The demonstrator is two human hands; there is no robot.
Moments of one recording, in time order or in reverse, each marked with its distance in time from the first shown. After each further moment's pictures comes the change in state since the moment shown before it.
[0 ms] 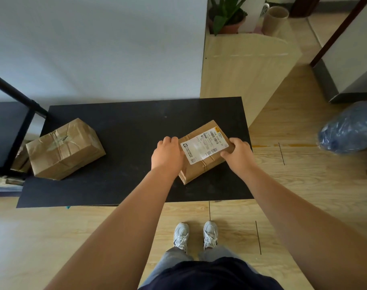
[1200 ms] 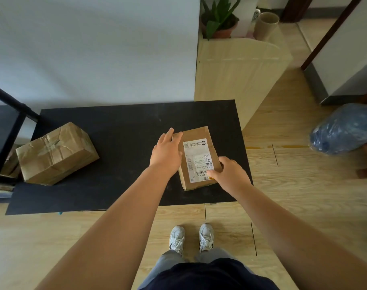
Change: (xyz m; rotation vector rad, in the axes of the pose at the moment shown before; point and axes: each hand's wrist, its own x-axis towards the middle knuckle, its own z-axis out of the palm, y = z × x) left_hand 0.010 0.006 -0.003 -0.024 -0.080 0.128; right_hand -0.024 0.020 0.015 -0.234 -0.137 -0.078
